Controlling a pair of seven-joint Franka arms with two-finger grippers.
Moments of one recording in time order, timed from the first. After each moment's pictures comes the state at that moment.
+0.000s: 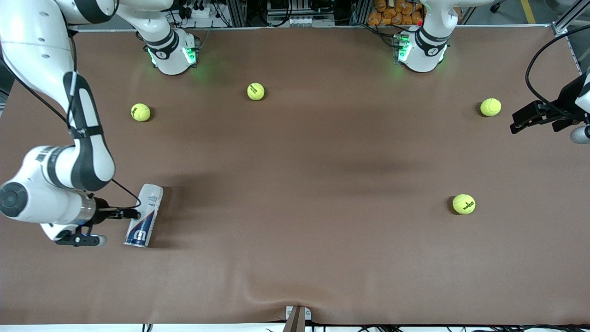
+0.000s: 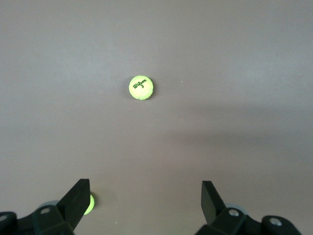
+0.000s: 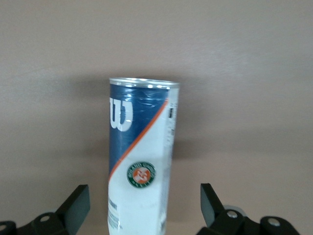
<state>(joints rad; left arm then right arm) -0.02 0.03 0.00 -1.54 0.00 1.57 -0.06 -0.01 0.68 -0.04 -1.48 0.10 2.06 -0.05</state>
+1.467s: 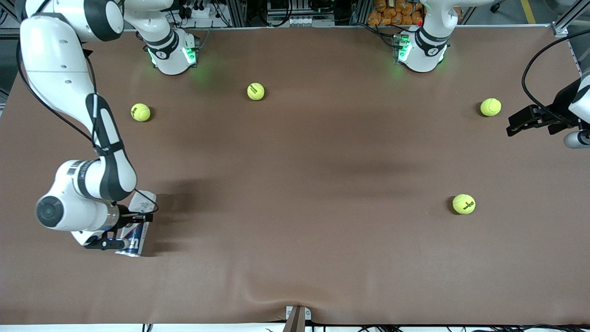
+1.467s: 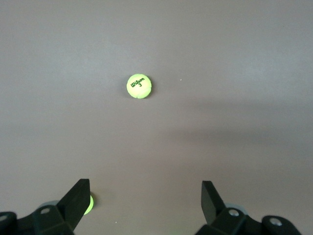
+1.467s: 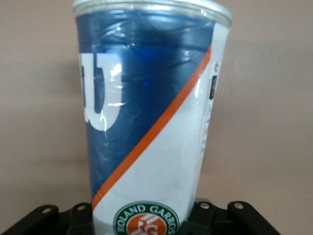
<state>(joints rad) -0.02 0.05 -0.01 -1.54 0.00 1.57 -0.06 0.01 0.74 -0.04 -1.42 0.10 2.08 -0.10</state>
